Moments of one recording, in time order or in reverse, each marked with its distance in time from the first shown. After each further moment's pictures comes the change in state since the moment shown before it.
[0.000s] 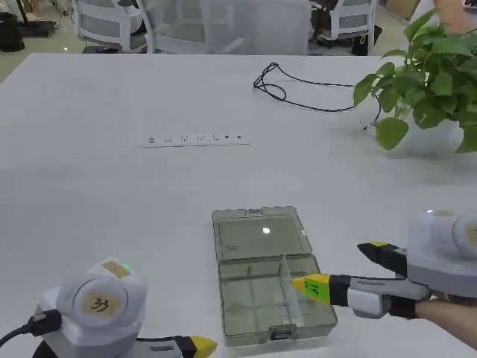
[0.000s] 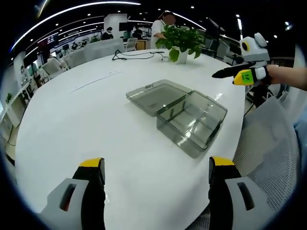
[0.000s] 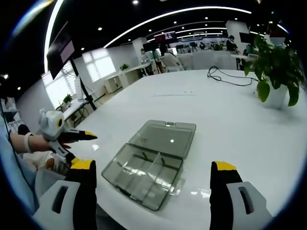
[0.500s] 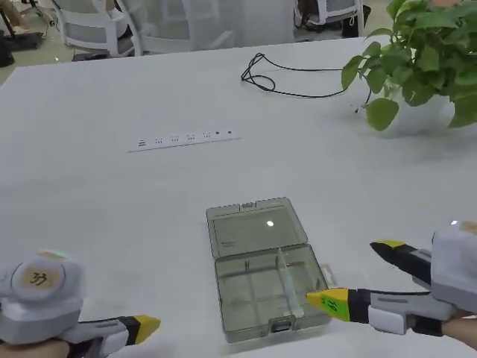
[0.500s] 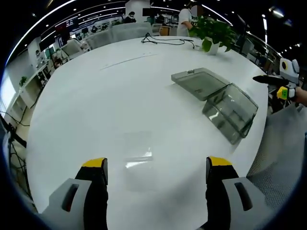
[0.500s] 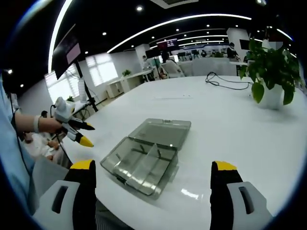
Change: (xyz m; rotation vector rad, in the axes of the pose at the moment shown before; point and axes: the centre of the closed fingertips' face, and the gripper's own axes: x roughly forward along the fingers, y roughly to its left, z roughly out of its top) left arm -0.016 0.080 -0.030 -0.092 0.162 0.165; right arm -0.022 -0.010 -0.022 -0.025 -0.045 -0.004
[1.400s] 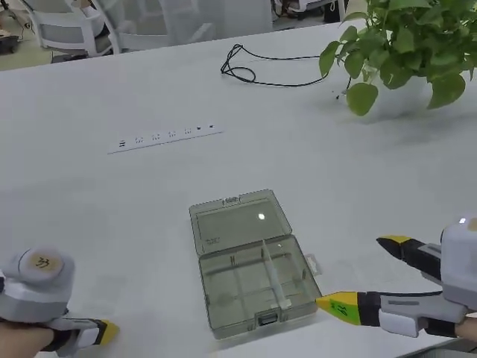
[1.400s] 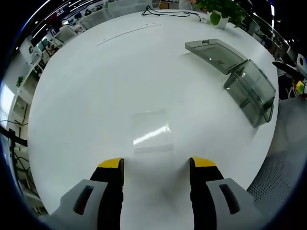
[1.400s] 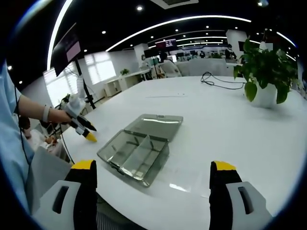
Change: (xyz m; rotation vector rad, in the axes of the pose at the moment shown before) left arm 0.024 0.014 -0.026 0.021 0.226 0.012; right arm -0.022 -0.012 -0.013 -0.019 0.000 -0.027
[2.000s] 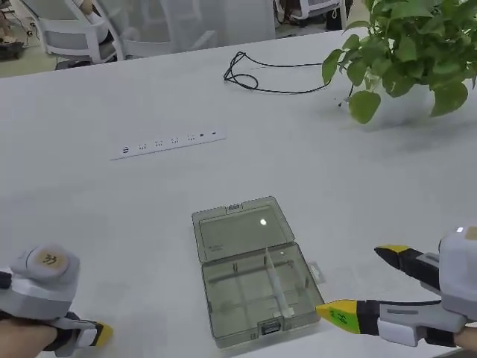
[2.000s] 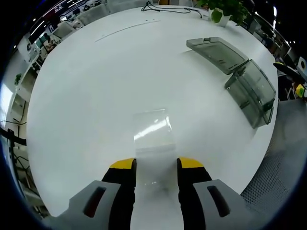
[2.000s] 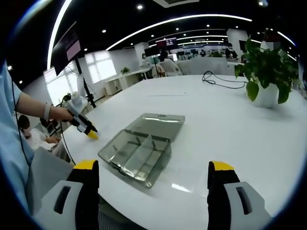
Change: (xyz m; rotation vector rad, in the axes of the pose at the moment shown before) left arm 0.000 0.008 0.000 -0.006 0.038 -0.006; right arm 0.006 0.005 0.000 0.001 0.017 0.005
